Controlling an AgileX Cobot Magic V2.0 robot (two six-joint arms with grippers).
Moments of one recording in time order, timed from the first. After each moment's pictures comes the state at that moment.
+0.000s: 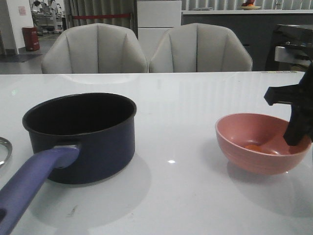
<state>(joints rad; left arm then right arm) -0.26 0.17 -0.34 -0.16 0.34 0.06 0.05 1.69 -0.96 0.24 0.56 -0.09</state>
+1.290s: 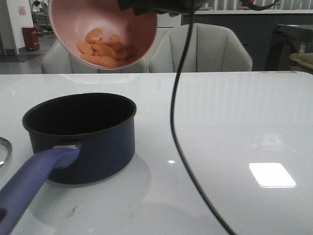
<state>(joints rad) -0.26 0.17 -0.34 -0.16 0.34 0.06 0.66 1.57 -0.96 0.14 -0.40 -0.28</state>
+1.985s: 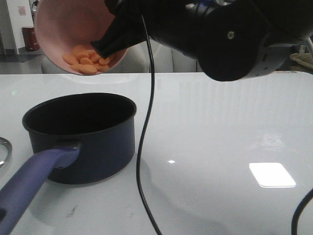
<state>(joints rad) -0.26 0.17 -0.33 -0.16 0.34 0.06 0.72 1.86 -0.96 0.12 -1.09 -0.63</state>
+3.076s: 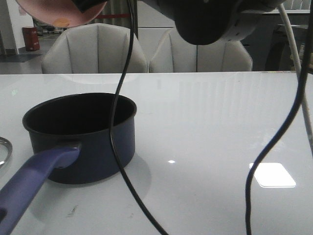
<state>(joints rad) -0.26 0.17 -0.33 -0.16 0.34 0.06 0.72 1.86 -1.12 0.06 -1.12 -0.69</state>
